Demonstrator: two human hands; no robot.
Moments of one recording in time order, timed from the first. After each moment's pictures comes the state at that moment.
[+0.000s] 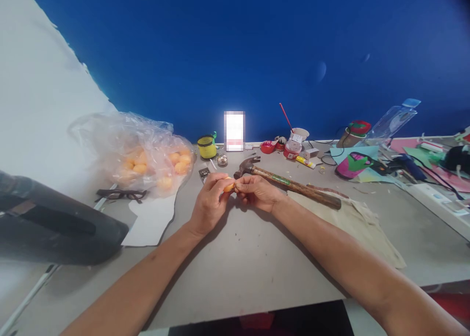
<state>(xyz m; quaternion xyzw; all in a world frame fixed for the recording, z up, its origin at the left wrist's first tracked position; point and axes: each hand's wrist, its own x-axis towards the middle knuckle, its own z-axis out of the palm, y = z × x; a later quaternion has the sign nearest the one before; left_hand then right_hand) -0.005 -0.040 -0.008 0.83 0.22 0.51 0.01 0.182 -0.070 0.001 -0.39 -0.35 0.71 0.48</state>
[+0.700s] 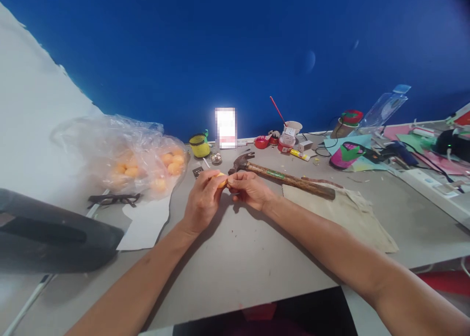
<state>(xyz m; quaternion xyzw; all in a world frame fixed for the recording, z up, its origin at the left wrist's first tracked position) -0.008 -0.038 -0.003 0.85 0.25 0.47 -0.02 0.165 -0.076 0.005 -0.37 -0.33 0.68 0.54</state>
